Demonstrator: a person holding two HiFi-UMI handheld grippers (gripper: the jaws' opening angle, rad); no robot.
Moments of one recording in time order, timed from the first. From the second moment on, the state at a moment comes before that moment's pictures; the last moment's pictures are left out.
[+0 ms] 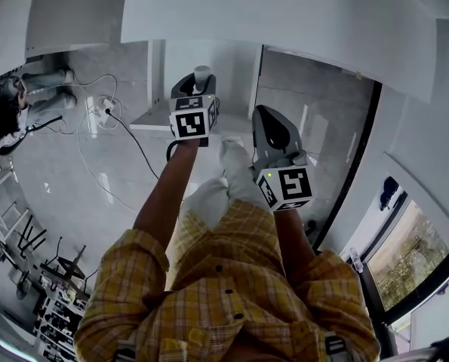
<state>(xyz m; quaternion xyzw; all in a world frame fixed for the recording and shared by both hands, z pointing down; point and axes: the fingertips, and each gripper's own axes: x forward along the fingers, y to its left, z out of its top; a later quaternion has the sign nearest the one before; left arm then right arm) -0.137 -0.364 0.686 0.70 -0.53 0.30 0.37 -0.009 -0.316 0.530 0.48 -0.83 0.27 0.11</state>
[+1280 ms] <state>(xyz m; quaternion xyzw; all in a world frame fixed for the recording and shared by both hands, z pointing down) -0.136 -0.363 0.816 0.63 -0.47 0.40 0.48 -0.006 -0.328 0.579 0.47 -0.82 0.30 0.13</state>
